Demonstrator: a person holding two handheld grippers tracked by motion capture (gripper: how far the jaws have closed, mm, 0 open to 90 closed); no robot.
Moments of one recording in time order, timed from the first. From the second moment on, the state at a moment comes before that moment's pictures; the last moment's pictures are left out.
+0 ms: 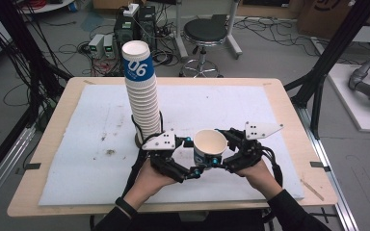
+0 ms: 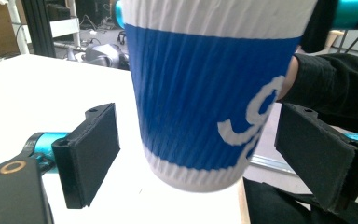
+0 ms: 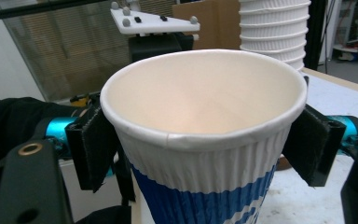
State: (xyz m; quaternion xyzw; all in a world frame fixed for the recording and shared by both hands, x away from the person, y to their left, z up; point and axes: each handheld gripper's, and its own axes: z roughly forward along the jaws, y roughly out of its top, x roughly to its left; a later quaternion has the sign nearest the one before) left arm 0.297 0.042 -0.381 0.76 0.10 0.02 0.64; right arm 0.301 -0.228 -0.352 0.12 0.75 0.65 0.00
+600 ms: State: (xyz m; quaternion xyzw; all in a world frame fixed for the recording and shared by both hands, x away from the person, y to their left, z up) left arm 0.296 0.095 -0.367 0.74 0.13 0.08 0.65; right arm 0.307 -0.255 -0.351 0.14 0.76 0.63 0.04
